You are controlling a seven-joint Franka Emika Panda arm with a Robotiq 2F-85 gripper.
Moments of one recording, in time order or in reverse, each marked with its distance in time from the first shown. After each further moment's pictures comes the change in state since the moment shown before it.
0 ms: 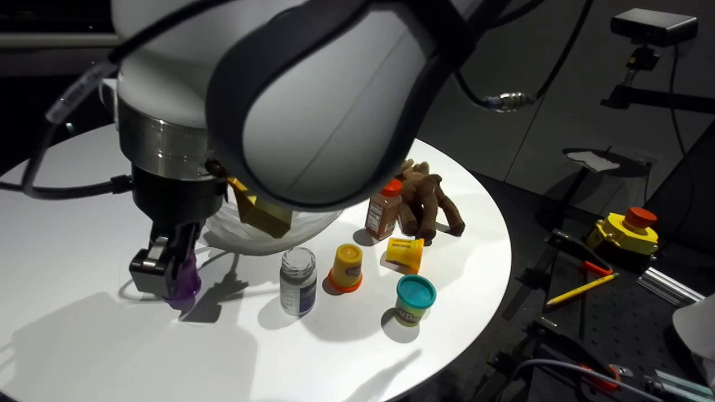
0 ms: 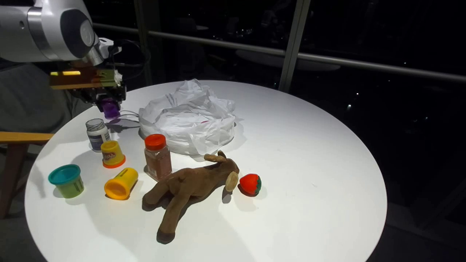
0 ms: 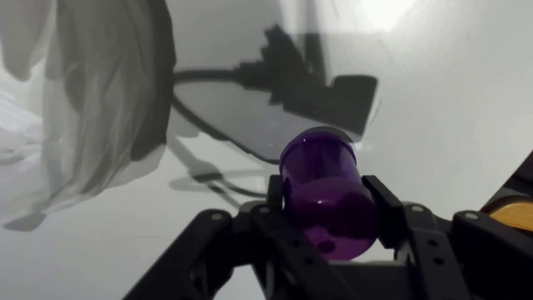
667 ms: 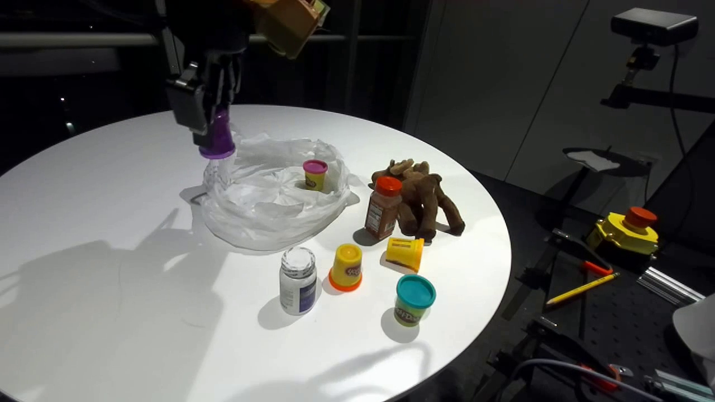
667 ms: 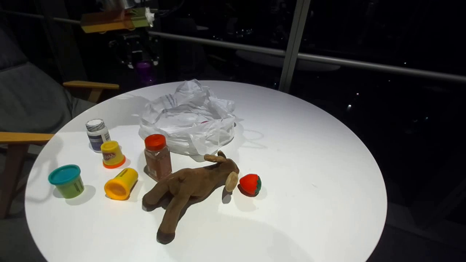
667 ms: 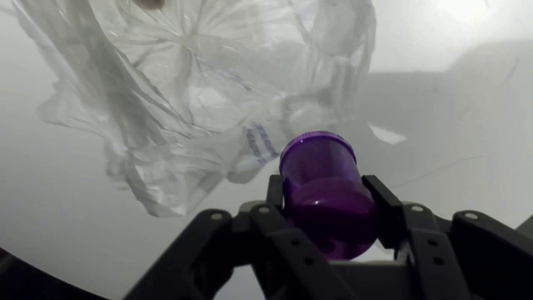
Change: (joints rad) arm -0.096 -0.209 -0.059 0.048 -0.034 -0.290 -0.002
